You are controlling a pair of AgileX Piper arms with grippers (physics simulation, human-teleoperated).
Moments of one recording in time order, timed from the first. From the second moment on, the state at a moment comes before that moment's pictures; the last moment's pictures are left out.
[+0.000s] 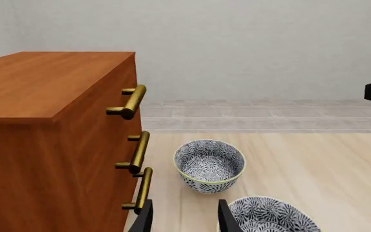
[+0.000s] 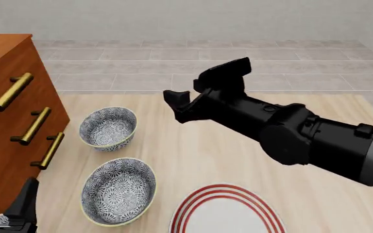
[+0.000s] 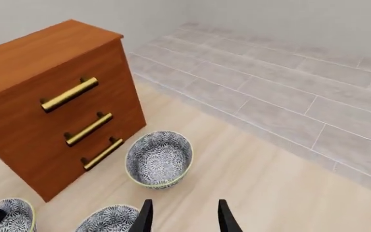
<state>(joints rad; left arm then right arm) 0.00 0.01 0.00 0.00 0.00 0.73 1.43 -1.03 -0.11 0.10</state>
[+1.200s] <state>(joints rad) 0.00 0.01 0.00 0.00 0.00 0.75 1.86 -1.55 0.16 0.35</state>
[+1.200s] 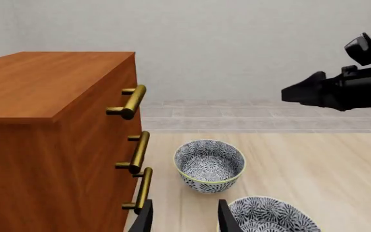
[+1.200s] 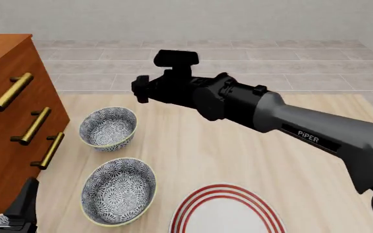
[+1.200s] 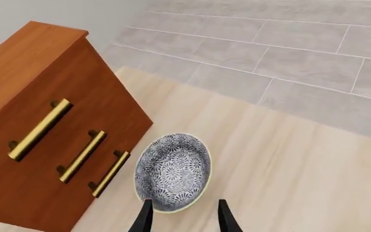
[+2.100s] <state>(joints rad) 0.00 0.01 0.00 0.00 0.00 0.70 2.17 -1.82 0.25 0.38</state>
